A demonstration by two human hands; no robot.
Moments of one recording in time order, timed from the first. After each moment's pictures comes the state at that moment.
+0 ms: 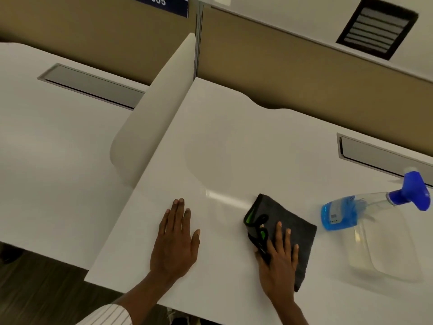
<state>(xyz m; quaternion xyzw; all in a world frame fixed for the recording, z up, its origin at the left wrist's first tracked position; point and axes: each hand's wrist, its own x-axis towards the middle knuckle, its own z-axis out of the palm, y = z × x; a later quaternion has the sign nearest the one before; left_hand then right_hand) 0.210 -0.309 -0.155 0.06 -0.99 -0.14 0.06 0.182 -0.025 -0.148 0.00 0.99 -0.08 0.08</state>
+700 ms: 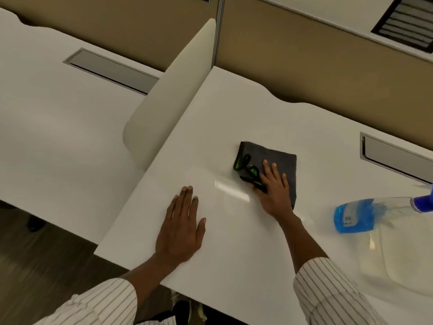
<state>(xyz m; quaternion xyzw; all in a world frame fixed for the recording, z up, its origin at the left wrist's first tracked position) 0.210 -0.309 -0.151 0.06 -0.99 -0.13 0.05 0.008 -0.066 -0.138 -0.19 0.96 -0.16 0.10</state>
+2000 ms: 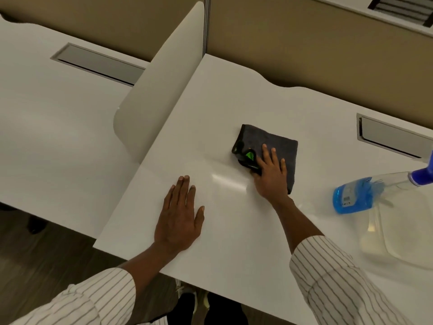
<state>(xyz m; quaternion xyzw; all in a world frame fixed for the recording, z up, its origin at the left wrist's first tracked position) 0.211 -0.308 -0.155 0.06 -0.99 -0.14 0.07 0.007 -0.073 -0.146 -0.15 0.98 -0.12 0.06</state>
